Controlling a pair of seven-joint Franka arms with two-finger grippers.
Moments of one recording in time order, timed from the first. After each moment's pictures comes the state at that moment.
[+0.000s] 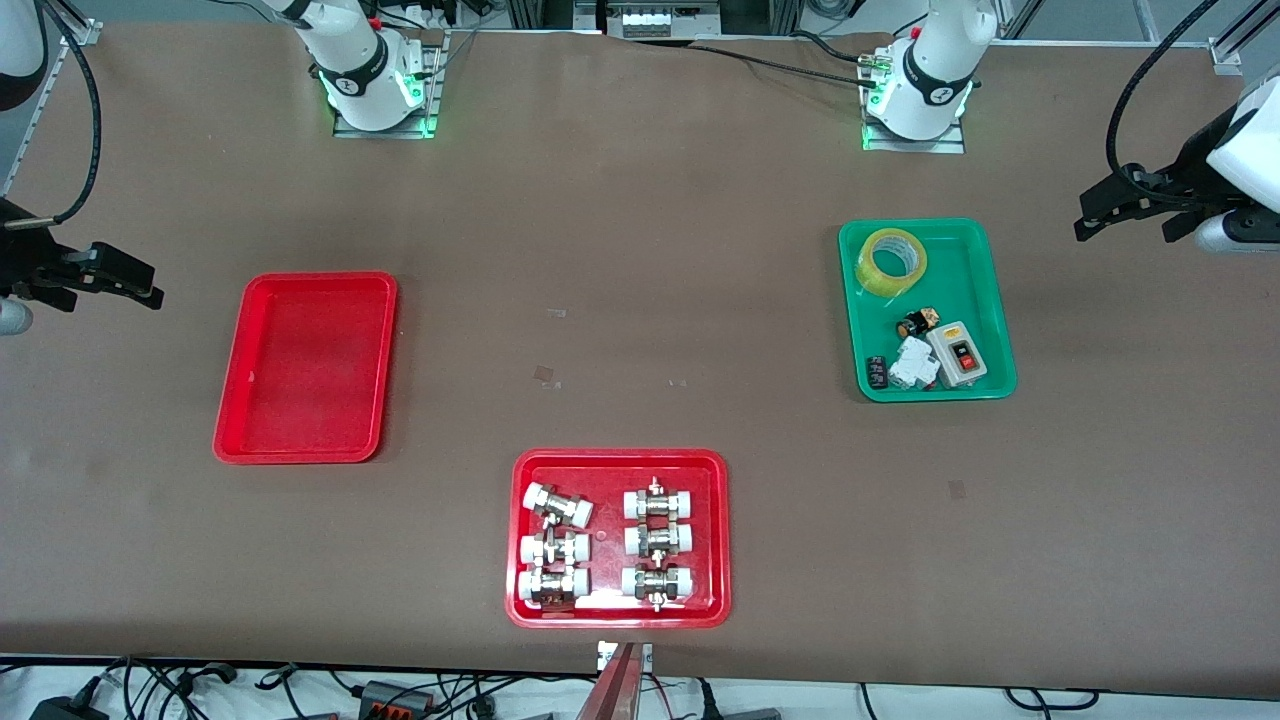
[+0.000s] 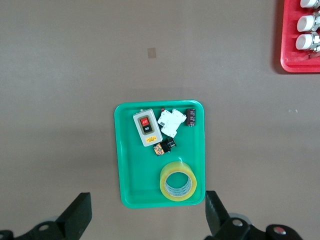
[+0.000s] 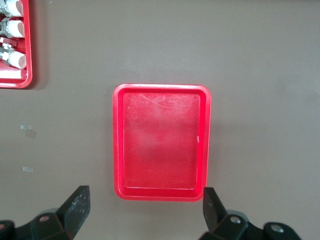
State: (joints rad) left arm 0.03 -0.04 -0.04 -1.62 -0.04 1.54 -0.03; right arm -0.03 0.15 -0.01 -1.49 0.01 1.65 -0.08
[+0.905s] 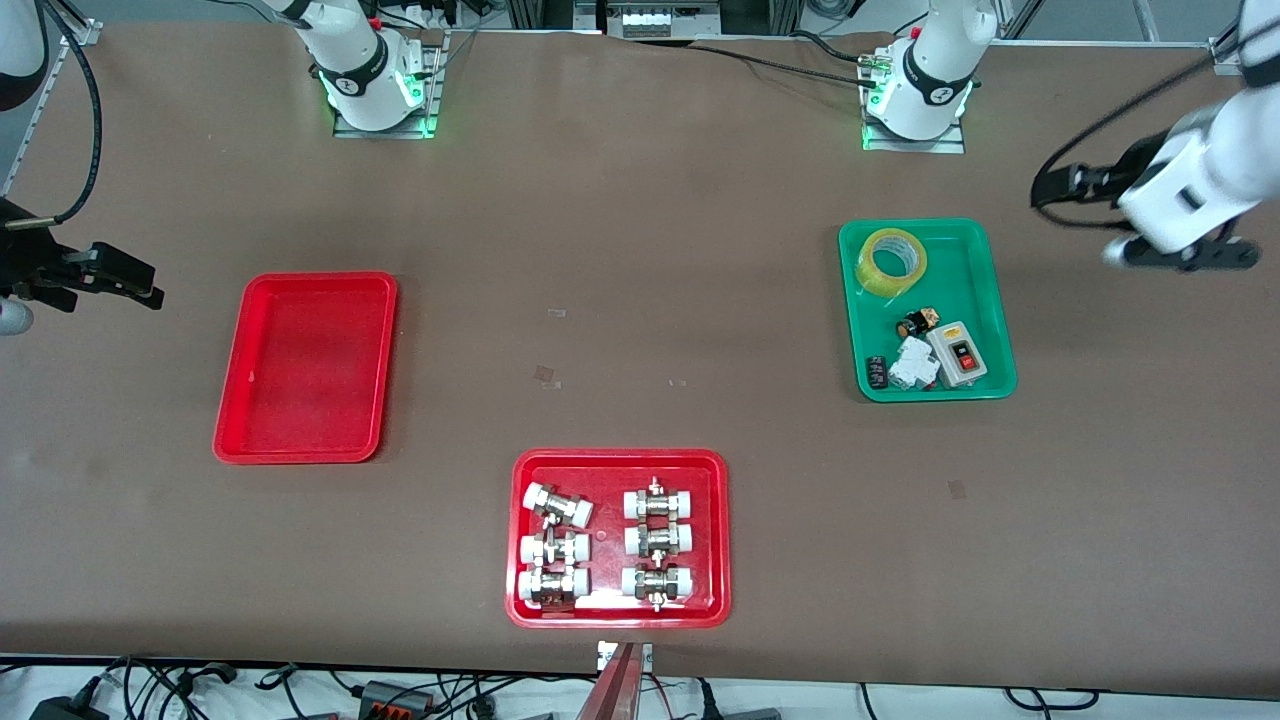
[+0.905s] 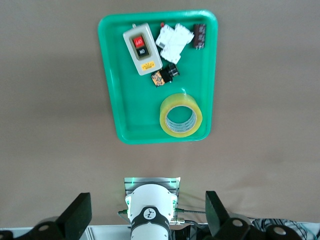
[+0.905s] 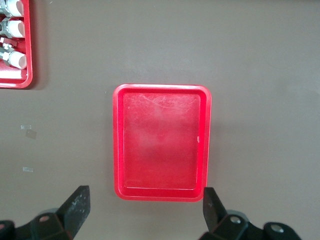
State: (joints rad) left arm 0.02 0.04 -0.05 -1.70 -0.04 1.34 -0.04; right arm -0.03 0.15 -0.01 -1.49 0.01 1.65 -0.08
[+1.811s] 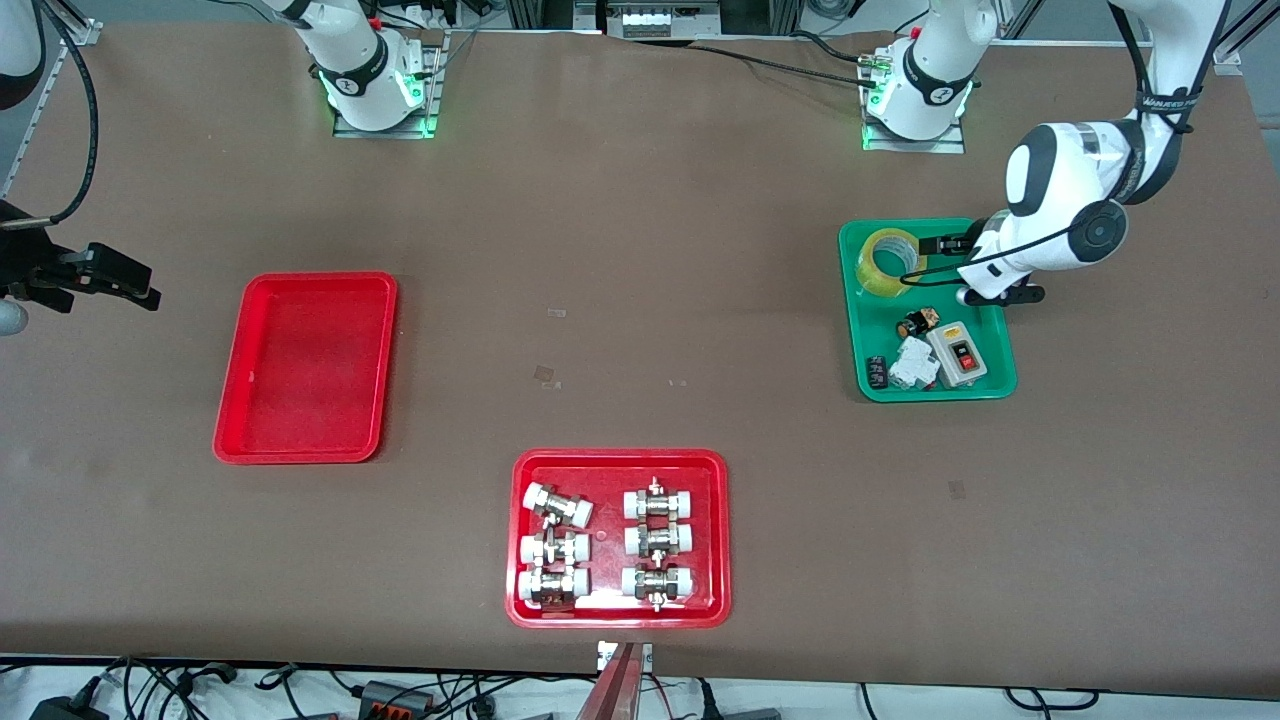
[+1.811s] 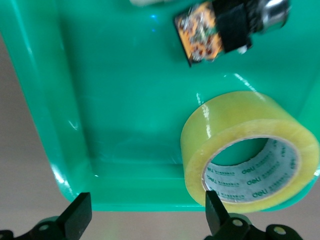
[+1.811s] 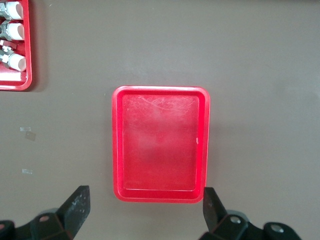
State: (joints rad) left arm 0.07 0.10 -0.05 -2.53 -0.06 2.16 -0.04; right arm -0.03 0.15 -0.01 -1.49 0.01 1.66 -0.08
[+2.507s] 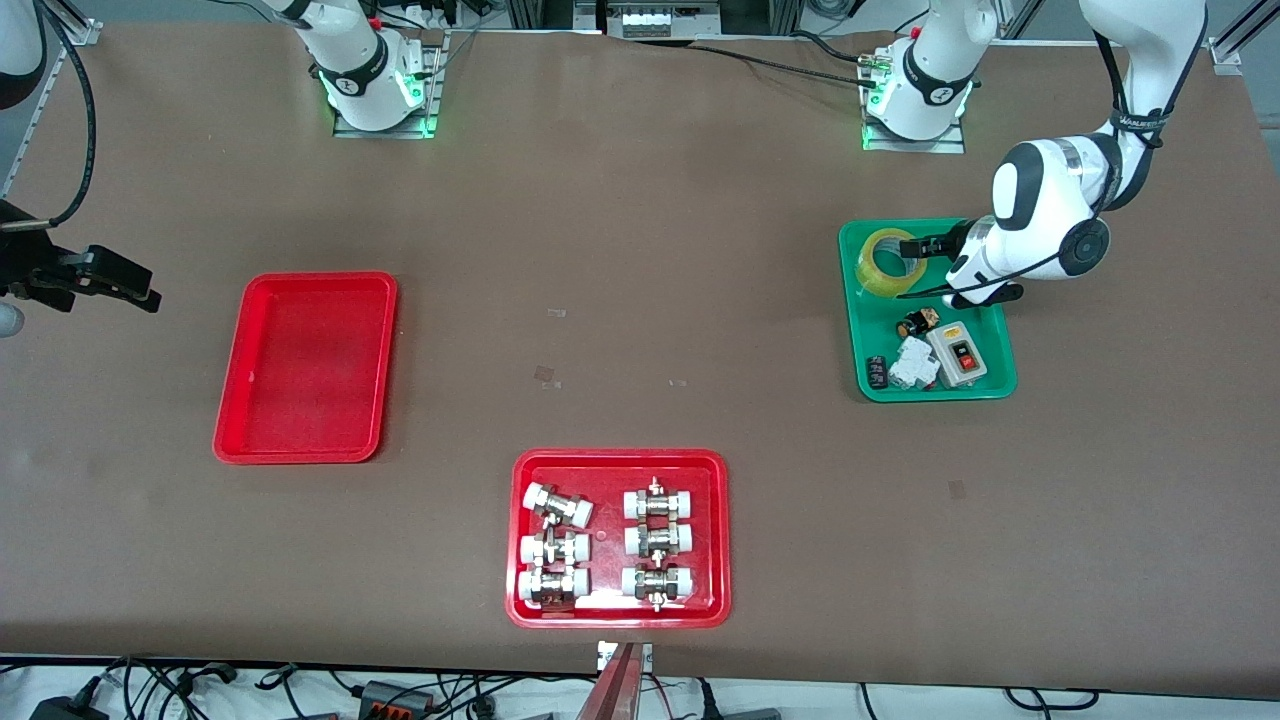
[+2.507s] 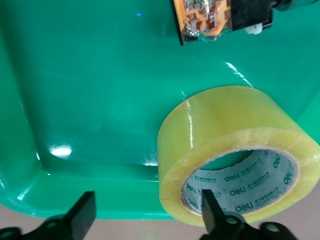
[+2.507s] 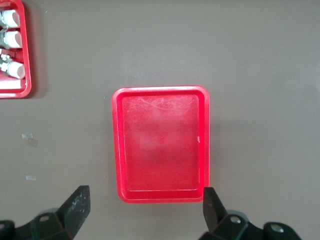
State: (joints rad) left arm 0.07 0.17 -0.05 -2.53 -0.20 2.17 -0.06; right arm -0.03 0.15 -0.01 -1.49 0.01 1.66 -0.02
